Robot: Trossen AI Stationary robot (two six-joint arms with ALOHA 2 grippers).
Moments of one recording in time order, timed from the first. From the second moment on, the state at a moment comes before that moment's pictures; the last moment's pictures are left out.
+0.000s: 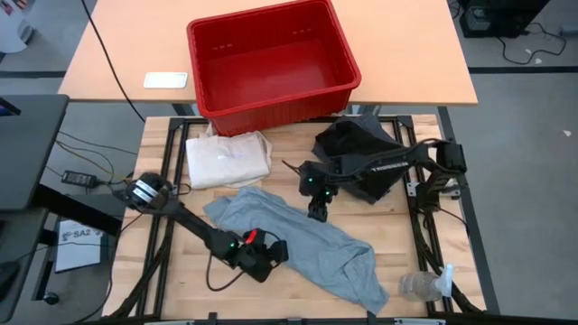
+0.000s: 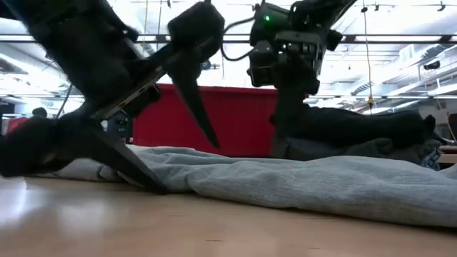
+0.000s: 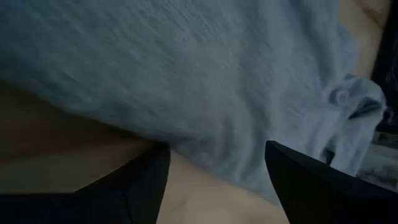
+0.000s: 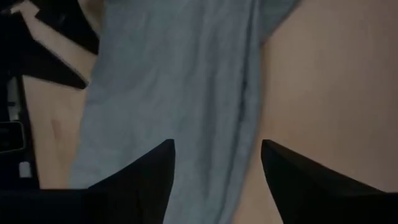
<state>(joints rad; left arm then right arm) -0.55 1.91 1.05 -0.08 -0.46 -2.12 -0.08 1.75 1.16 -0.55 -0.39 0.32</state>
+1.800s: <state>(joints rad) -0.42 1.92 1.09 -0.06 -0.57 -1.62 -0.14 1.85 1.03 -0.13 -0.63 0.31</state>
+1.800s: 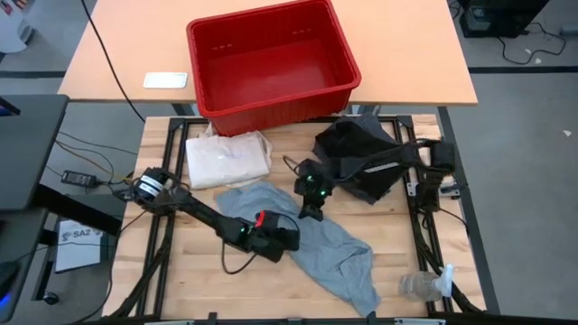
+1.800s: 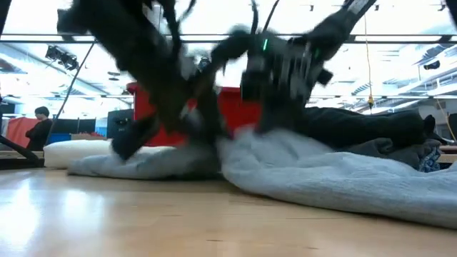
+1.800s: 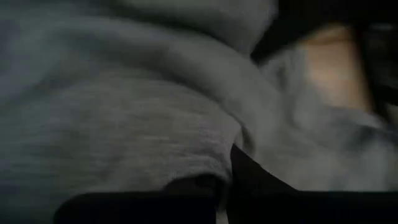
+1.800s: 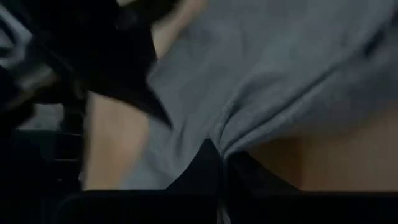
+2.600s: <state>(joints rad) -0.34 1.58 1.62 -0.97 -0.66 -0.97 -0.21 1.32 1.03 -0.07 -0.30 0.32</state>
